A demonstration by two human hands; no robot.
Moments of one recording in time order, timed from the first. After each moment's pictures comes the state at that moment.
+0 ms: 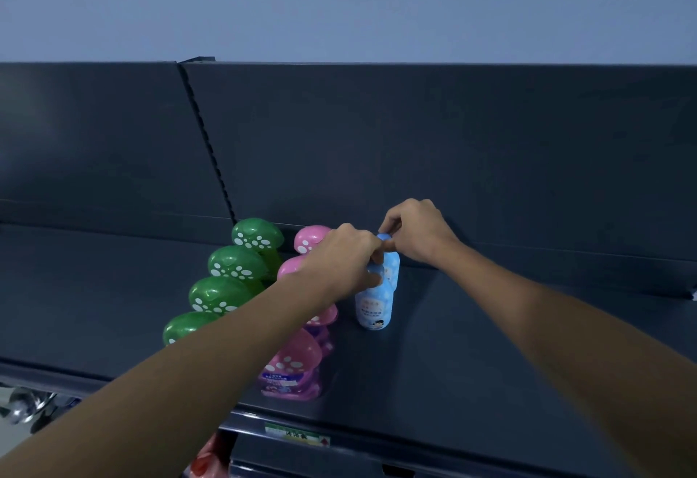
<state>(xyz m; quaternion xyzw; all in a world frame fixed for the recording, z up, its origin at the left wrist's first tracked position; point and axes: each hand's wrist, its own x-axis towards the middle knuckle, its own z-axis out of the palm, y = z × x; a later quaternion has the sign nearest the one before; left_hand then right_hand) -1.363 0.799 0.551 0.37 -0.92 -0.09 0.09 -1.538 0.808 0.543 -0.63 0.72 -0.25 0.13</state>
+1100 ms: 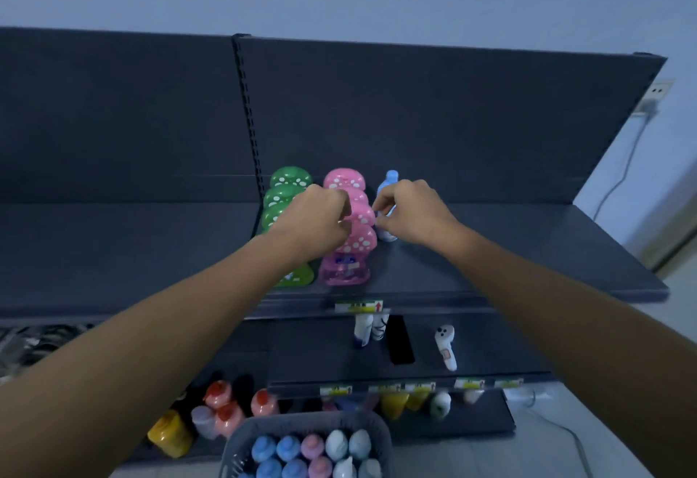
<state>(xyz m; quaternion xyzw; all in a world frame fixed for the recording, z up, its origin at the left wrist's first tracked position) -1.165 0.883 0.584 0.32 -0.93 -0.08 0.15 -1.335 0.972 0.585 -0.57 0.79 -0.21 0.03</state>
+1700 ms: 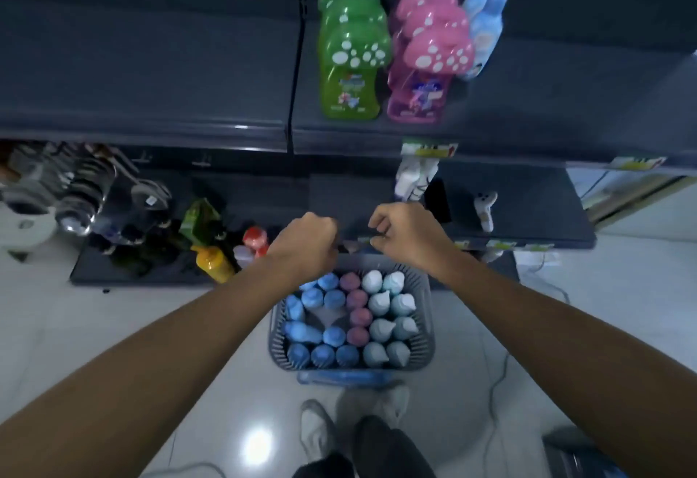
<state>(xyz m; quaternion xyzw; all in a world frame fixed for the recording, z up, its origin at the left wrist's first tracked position) -1.001 0.956 0.363 0.39 -0.89 -0.20 -0.10 -1.171 1.041 0.375 -0.55 0.79 -0.11 0.25</state>
